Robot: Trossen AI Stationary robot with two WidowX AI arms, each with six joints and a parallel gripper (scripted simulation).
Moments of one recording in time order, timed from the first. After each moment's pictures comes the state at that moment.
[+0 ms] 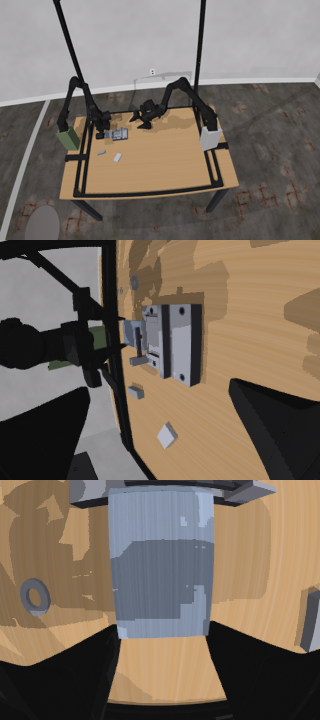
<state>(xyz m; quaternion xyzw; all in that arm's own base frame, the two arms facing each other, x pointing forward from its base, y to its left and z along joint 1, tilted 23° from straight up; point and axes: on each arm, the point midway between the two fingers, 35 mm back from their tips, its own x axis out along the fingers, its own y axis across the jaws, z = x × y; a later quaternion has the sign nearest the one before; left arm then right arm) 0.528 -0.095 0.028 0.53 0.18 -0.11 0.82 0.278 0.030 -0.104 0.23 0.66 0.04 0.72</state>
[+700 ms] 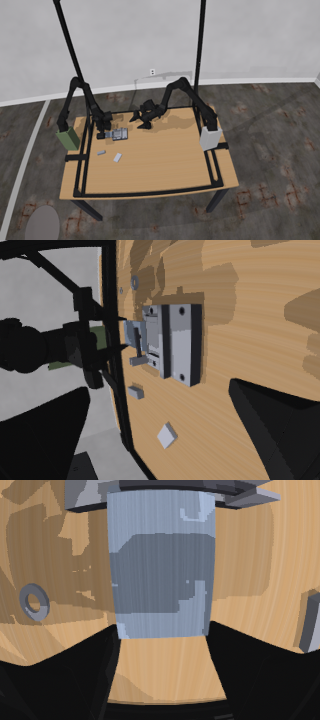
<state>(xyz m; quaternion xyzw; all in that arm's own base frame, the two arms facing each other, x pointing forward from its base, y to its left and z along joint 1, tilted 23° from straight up) 0.528 -0.095 0.028 0.53 0.18 -0.11 0.82 0.283 0.029 -0.105 0.23 0.67 0.04 0.71</state>
